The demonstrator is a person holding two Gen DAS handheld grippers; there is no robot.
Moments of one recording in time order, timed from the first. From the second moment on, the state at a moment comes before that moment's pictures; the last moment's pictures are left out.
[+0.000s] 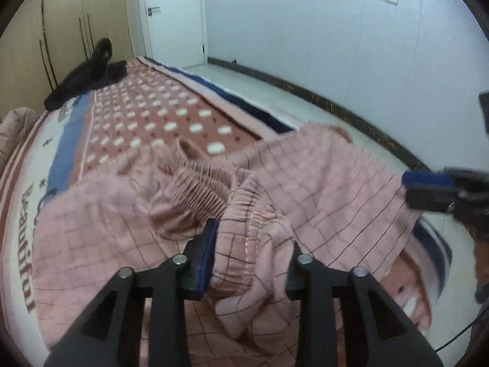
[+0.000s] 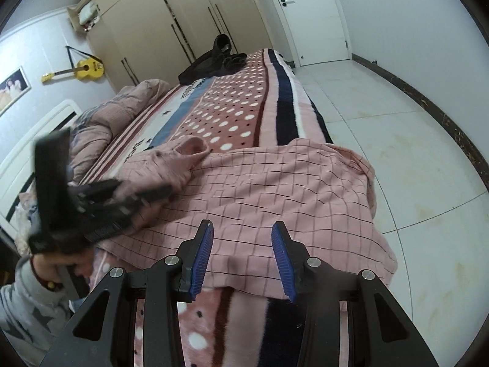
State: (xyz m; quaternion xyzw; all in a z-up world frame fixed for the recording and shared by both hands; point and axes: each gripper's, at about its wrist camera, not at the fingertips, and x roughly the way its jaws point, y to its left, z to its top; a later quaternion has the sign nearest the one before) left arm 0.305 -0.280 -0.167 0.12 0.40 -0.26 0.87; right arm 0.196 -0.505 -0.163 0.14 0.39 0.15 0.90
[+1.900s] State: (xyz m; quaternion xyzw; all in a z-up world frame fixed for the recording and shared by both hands) left arm 0.288 -0.146 -0.160 0.07 0.43 -0.29 0.85; right arm 0.226 -0.352 -0.145 0.08 0.39 0.22 0.89
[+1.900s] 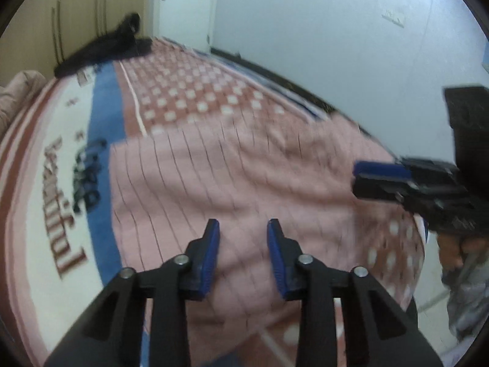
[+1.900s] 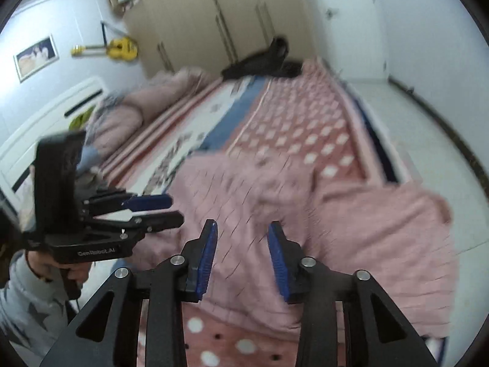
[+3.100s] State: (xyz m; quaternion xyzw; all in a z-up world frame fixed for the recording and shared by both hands) left arm 0.304 -0.104 -0.160 0.03 0.43 -0.22 0.87; right arm 0.306 -0.413 -0.171 0.03 0.42 0.11 0.90
